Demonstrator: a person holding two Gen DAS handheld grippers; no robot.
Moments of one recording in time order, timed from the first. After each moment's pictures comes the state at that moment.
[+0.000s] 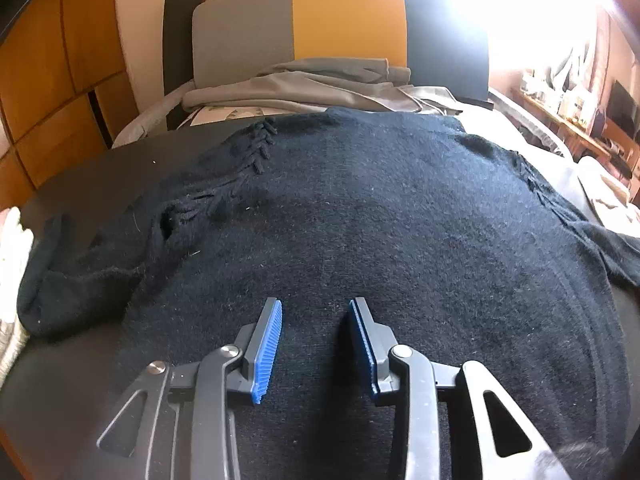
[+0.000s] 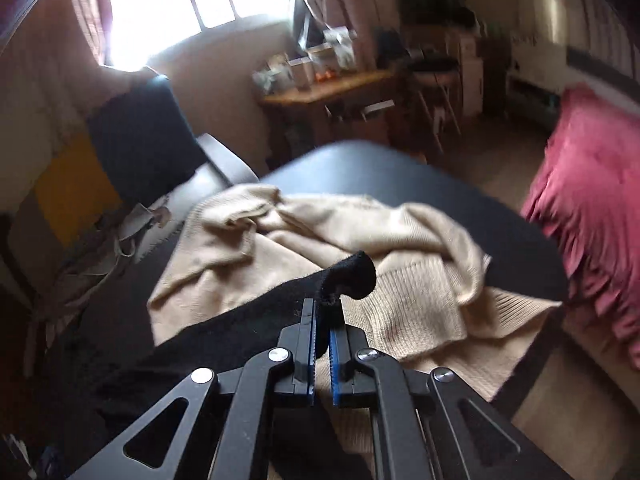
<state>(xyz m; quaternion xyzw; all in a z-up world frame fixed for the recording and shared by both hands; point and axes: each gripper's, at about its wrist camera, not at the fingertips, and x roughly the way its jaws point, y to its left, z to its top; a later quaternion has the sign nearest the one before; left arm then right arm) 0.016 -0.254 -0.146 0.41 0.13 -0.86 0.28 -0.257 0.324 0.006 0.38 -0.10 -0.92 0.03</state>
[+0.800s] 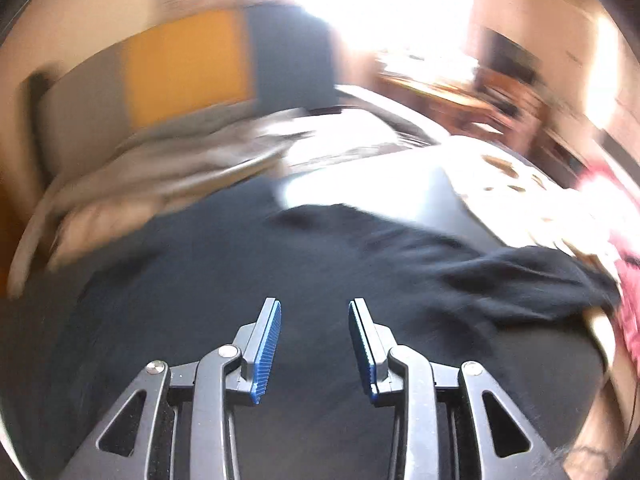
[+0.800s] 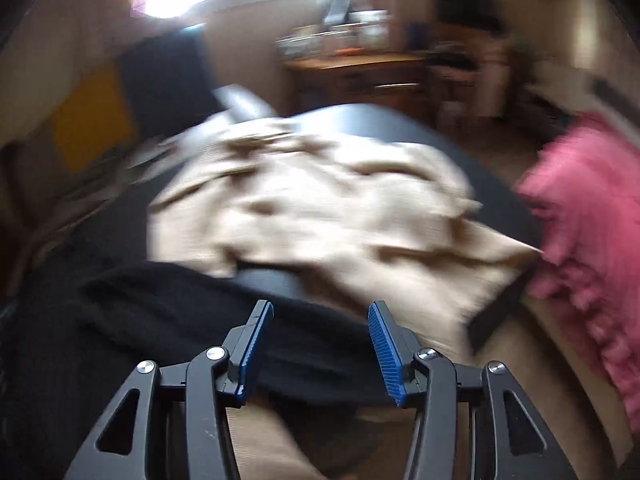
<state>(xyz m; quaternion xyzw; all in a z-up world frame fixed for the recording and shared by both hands) -0.122 -0.166 -0.067 0.41 0.00 -0.91 0.02 -0.183 0.314 -0.033 0.44 -0.01 -0.89 0.09</state>
